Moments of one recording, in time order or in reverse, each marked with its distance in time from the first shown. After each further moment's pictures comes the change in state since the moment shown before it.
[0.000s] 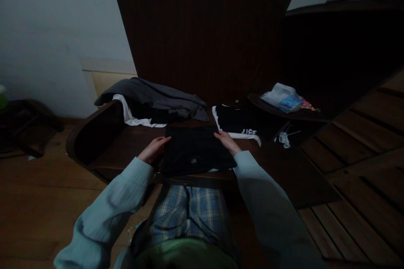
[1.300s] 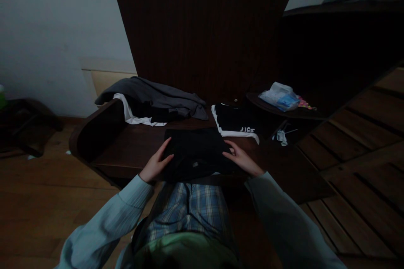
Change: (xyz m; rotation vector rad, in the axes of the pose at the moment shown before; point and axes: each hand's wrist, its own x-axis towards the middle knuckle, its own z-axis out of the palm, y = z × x) left_hand -0.044 -0.035 -0.013 0.470 -0.089 0.482; right_hand -0.097 0.007 -0.028 -0.135 -0.104 -0.062
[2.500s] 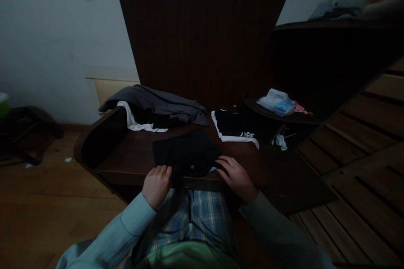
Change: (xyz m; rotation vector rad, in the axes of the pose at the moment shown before) left_hand -0.043 0.036 0.011 1.342 -0.132 0.185; right_hand -0.038 -0.006 0.042 -0.925 0.207 -0.573
